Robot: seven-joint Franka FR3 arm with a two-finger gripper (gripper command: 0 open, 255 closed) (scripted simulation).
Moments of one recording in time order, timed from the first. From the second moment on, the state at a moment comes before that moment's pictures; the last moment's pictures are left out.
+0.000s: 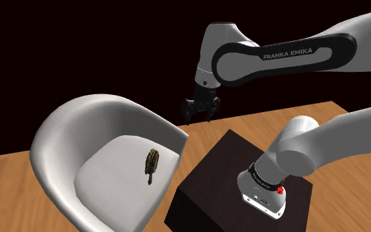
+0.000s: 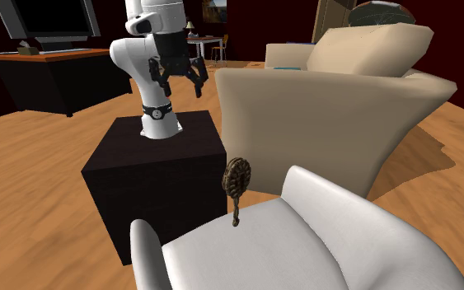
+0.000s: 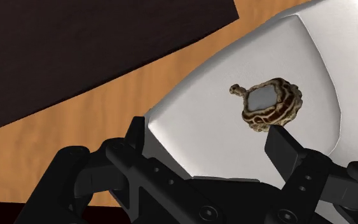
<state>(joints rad) 0.03 -0.56 0.21 -2.65 0.26 1.97 0.56</state>
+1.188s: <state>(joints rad) 0.12 0.11 0.38 -2.53 0.60 2.65 0.82</state>
